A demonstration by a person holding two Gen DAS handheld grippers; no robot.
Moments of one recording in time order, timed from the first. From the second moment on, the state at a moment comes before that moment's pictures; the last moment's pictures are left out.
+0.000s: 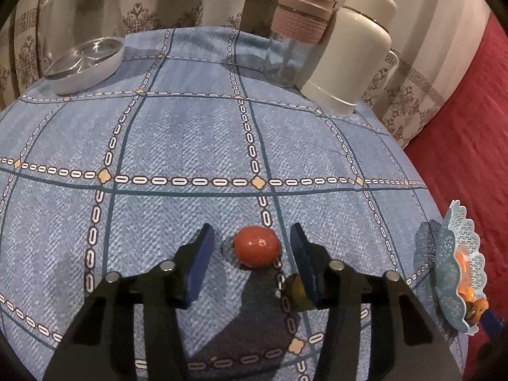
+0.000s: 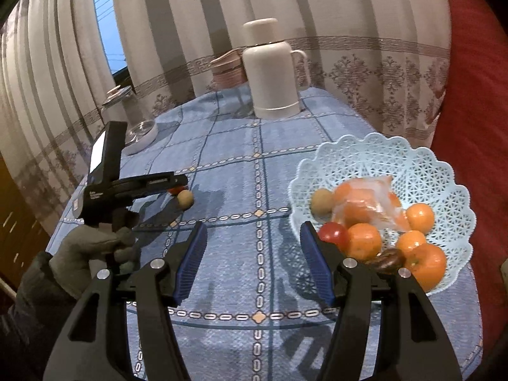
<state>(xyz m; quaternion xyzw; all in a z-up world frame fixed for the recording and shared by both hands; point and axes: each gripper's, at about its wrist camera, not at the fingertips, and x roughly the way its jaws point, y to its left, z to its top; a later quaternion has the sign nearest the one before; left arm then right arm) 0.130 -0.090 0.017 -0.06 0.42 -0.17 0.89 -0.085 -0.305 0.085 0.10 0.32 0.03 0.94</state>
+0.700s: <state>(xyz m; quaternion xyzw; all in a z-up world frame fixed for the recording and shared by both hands) 0.116 -0.069 0.041 -0.07 0.37 -0.17 0.91 -0.019 -0.249 0.067 0.04 0.37 0.08 0.92</state>
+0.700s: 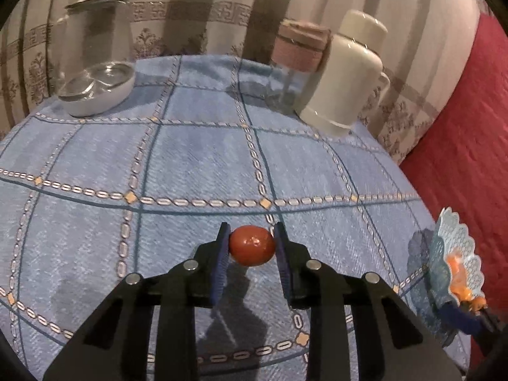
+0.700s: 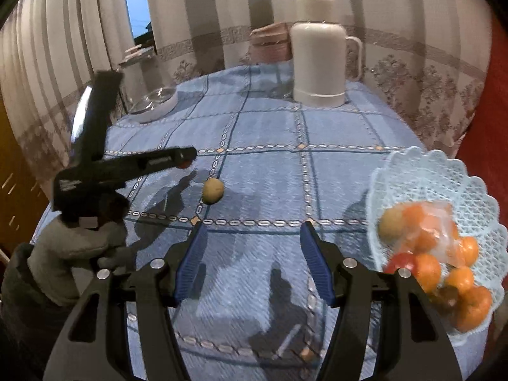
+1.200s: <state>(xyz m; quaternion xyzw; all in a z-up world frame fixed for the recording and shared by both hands) 0.109 -0.047 0.053 -0.08 0.34 -0.13 0.93 0.067 -0.201 0.034 0.02 0.43 0.11 0.90</state>
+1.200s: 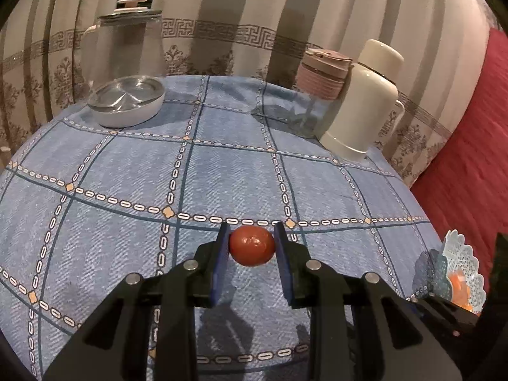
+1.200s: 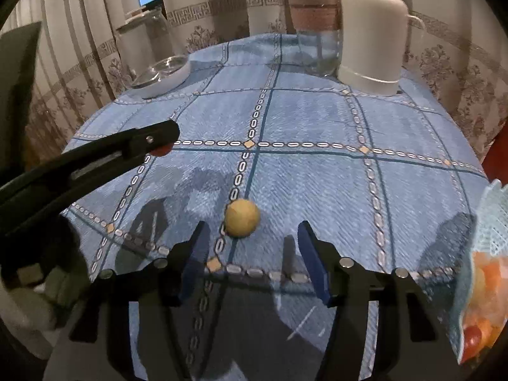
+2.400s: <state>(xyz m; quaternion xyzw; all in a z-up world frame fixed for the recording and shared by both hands) 0.103 -0.051 0.058 -0.09 0.34 -0.13 0.93 0.052 -0.213 0.051 0.05 0.41 0.09 0.91</state>
